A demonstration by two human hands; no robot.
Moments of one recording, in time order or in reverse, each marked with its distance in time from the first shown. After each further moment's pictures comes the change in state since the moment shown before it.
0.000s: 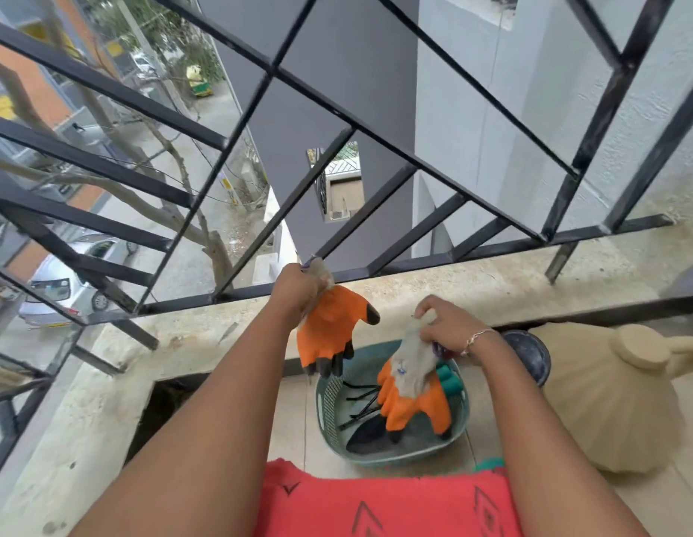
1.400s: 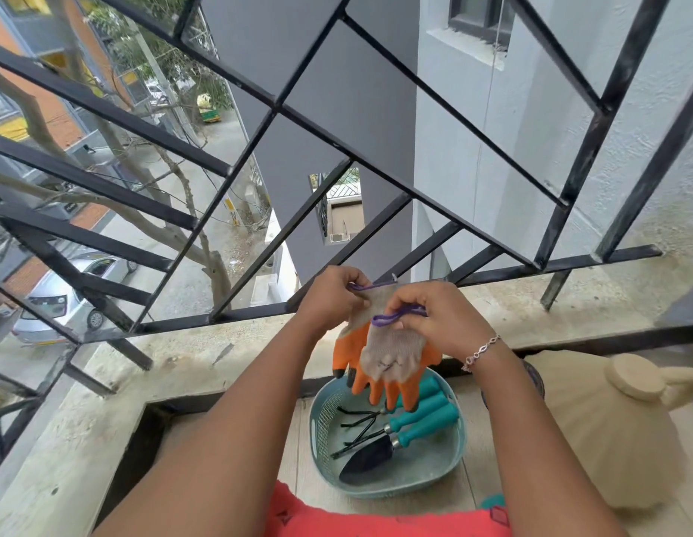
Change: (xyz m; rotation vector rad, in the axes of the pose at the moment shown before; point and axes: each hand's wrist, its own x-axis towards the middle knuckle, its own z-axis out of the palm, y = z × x) left_hand -0.009 0.022 0.022 0.225 -0.258 0.429; right_hand -0.048 -0.070 -0.031 -0.129 0.185 -0.513
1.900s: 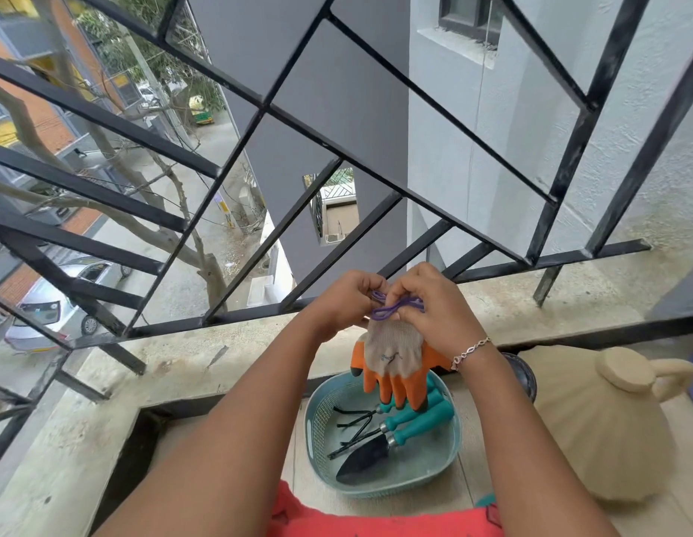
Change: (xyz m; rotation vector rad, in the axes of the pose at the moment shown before) left_hand -0.007 0.020 0.012 -0.146 -0.337 0.058; right_hand 0.003 0.013 0.008 -0.034 0.204 0.000
